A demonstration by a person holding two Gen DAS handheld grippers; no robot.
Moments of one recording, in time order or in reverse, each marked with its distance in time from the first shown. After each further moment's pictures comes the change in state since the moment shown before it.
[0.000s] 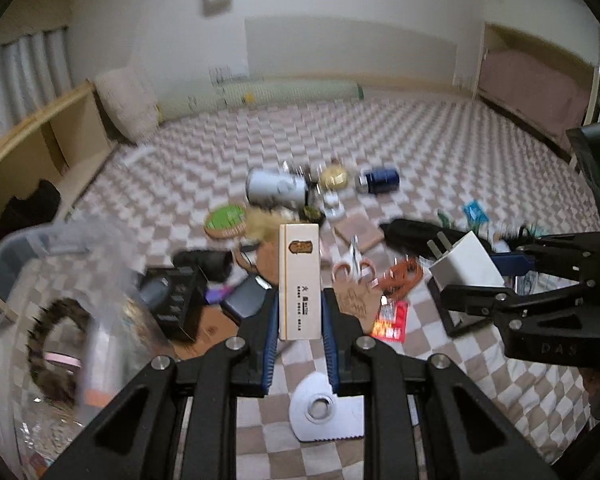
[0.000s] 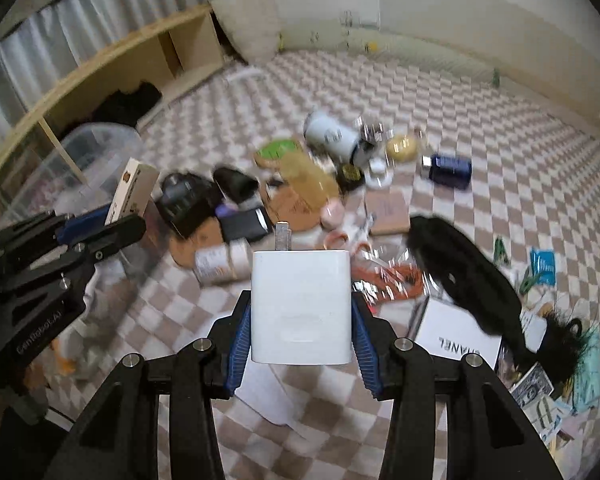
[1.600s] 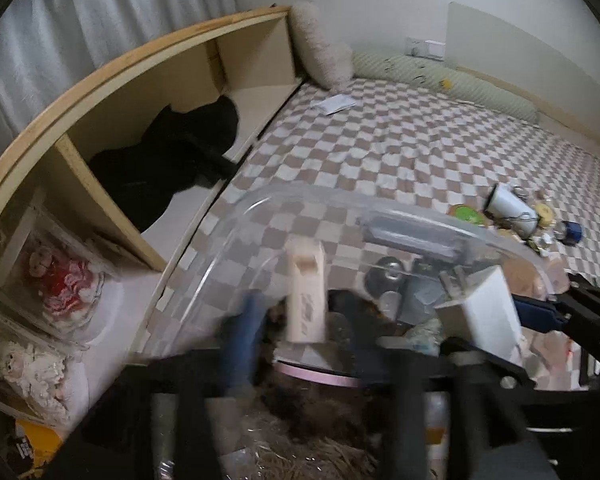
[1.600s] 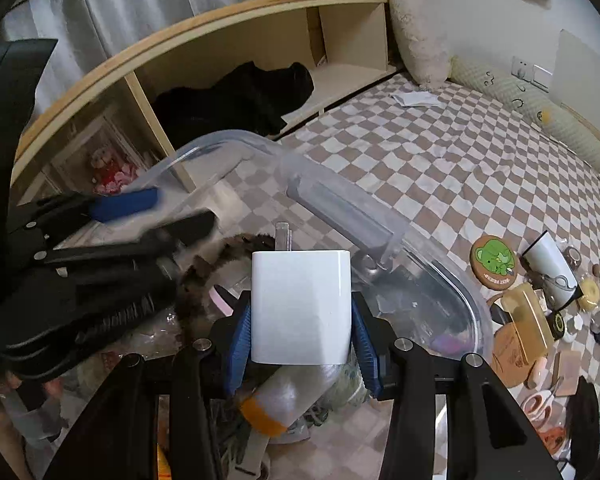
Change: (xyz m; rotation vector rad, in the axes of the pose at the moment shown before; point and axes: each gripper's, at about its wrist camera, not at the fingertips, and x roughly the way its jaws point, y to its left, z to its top) left arm 0.012 0.283 -0.007 -0.284 0.193 0.404; right arm 0.122 0.267 0.119 -0.285 0.045 0.232
